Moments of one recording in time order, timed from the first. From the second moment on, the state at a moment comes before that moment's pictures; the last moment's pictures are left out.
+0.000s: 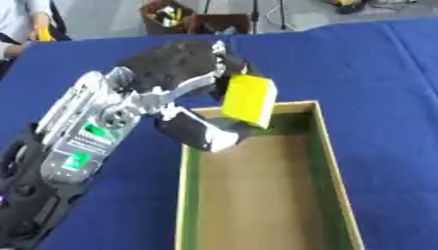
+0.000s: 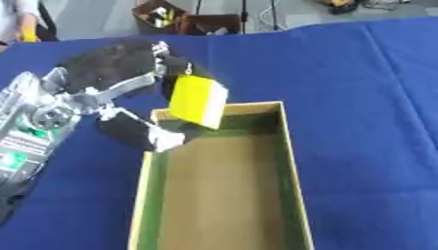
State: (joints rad) left arm -0.70 0.49 -0.40 -1.98 -0.73 0.05 -0.63; right arm -0.05 -0.36 -0.13 -1.98 0.27 -0.47 -0.42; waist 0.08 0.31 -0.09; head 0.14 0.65
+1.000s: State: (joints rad) left arm -0.67 0.48 -0.53 -1.98 -0.73 0.04 -0.84; right arm -0.05 -0.36 -0.13 -1.98 0.27 -0.46 -0.41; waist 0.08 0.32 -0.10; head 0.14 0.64
